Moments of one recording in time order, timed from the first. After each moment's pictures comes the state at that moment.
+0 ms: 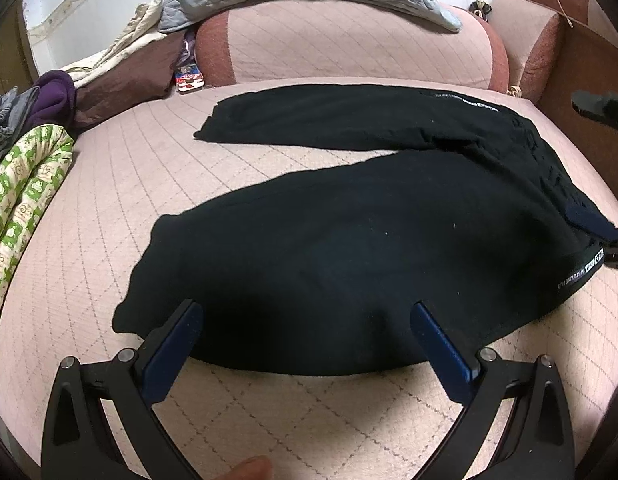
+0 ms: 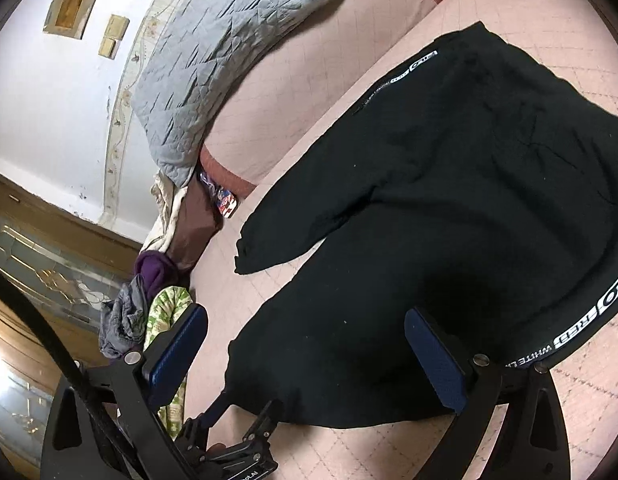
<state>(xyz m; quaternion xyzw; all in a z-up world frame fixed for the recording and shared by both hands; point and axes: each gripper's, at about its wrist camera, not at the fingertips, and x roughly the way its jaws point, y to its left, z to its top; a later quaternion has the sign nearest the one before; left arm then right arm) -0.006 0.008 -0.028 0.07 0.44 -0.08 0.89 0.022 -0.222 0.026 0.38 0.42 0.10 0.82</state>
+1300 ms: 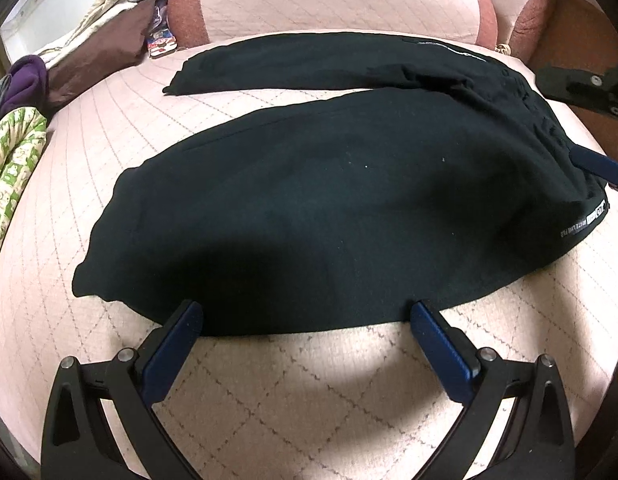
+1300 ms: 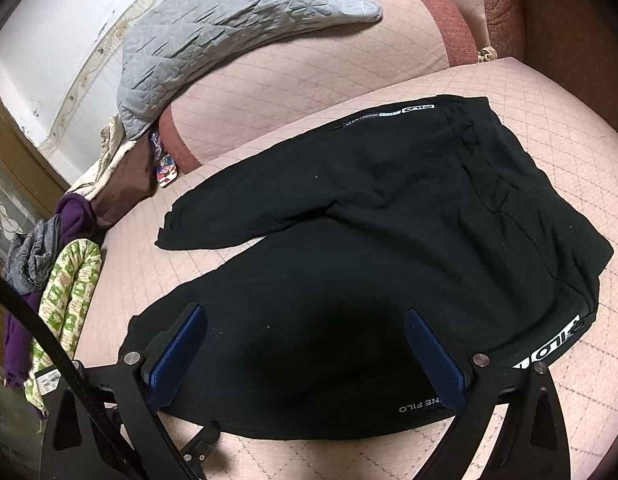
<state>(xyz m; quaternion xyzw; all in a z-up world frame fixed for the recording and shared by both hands) -0.013 -0.003 -0.055 0.08 0.50 -0.11 0.85 0.028 -0.198 0.035 0.19 0.42 0.03 0.89</state>
